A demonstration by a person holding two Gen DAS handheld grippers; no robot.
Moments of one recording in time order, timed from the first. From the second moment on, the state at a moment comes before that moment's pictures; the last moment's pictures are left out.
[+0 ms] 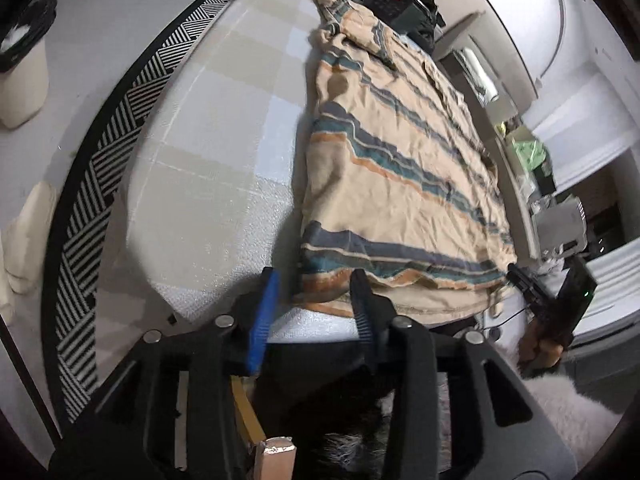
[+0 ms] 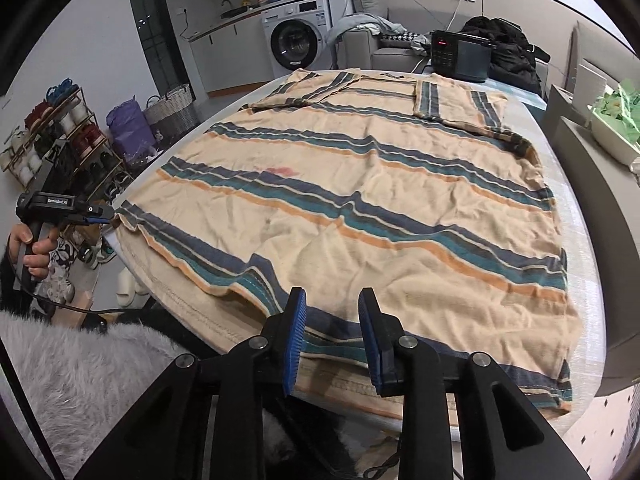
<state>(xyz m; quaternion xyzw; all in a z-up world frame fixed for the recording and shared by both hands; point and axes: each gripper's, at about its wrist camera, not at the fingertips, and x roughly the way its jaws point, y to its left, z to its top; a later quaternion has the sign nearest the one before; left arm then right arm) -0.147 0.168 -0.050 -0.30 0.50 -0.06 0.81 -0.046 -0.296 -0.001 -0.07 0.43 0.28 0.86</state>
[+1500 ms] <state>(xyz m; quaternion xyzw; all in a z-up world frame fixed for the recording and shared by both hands) -0.126 0.147 -0.054 -0.32 0.45 -0.06 0.83 -0.005 -0.432 -0.019 0.05 0.47 0.11 0.87</state>
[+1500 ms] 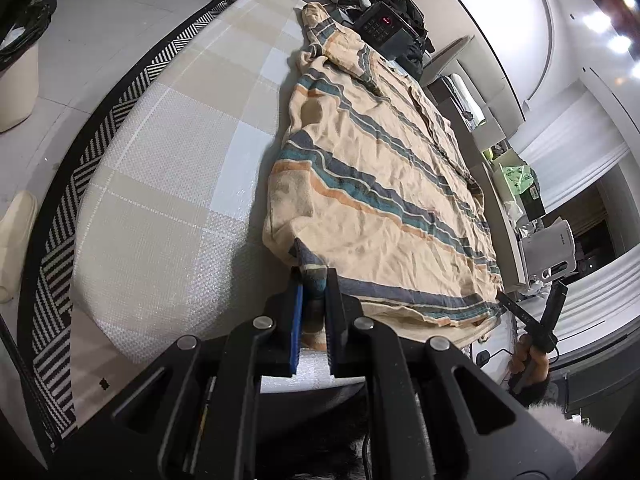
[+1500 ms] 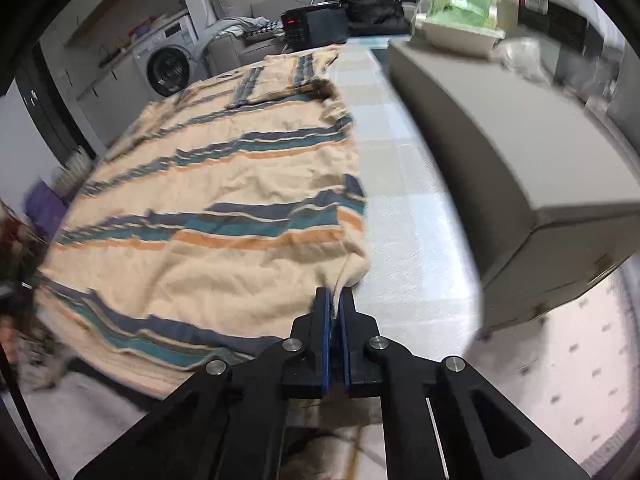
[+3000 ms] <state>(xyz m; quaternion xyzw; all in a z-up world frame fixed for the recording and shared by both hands) -0.118 0.151 -0.078 -0.40 0.48 -0.13 0.77 -0.001 -0.485 -0.051 0.29 0.48 0.31 0.77</state>
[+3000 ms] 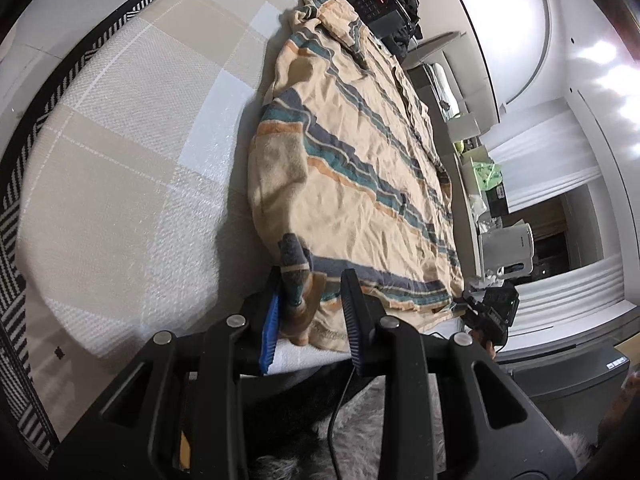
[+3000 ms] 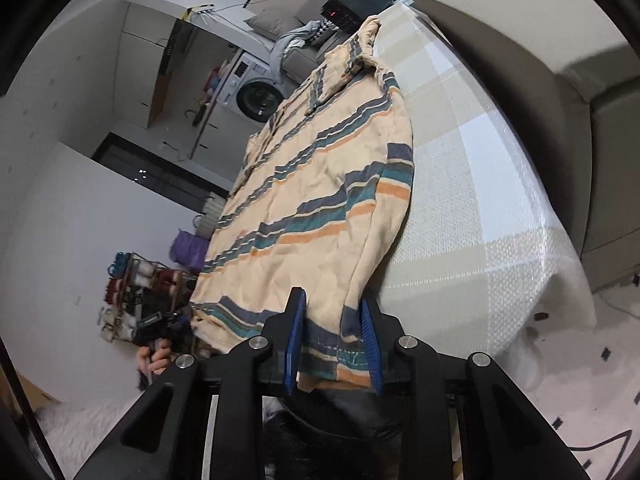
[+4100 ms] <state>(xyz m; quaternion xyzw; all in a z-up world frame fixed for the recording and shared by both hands) -0.094 0.184 0.051 -0.35 0.29 -0.10 0.88 0.020 -0.455 0.067 0.36 0.26 0.21 0.87</state>
